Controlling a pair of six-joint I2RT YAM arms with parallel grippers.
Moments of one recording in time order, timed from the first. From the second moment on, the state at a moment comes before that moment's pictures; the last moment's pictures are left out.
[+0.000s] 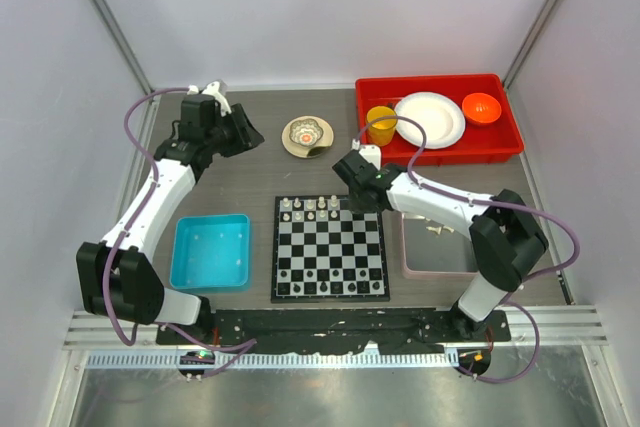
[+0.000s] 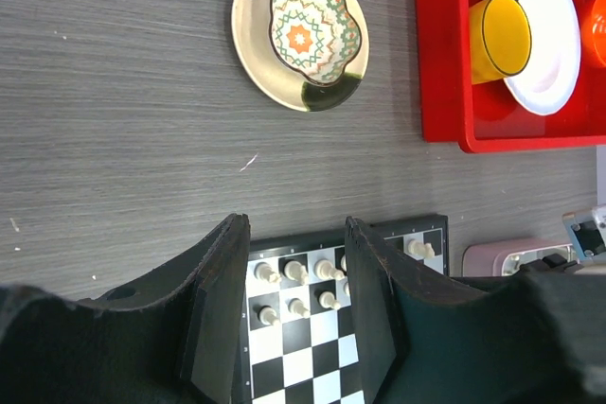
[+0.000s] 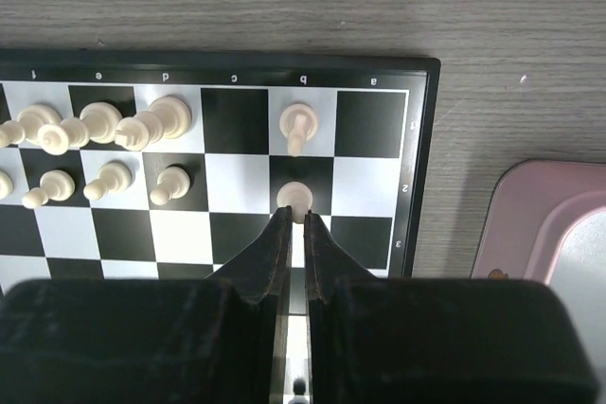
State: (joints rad) left arm -0.19 1.39 1.20 -0.39 0.19 -0.48; right arm 0.77 1.65 1.15 -0.61 0.34 0.68
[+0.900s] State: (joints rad) left arm -0.18 1.39 1.20 -0.39 0.20 -0.50; right arm 0.76 1.72 1.16 -0.60 0.35 0.67
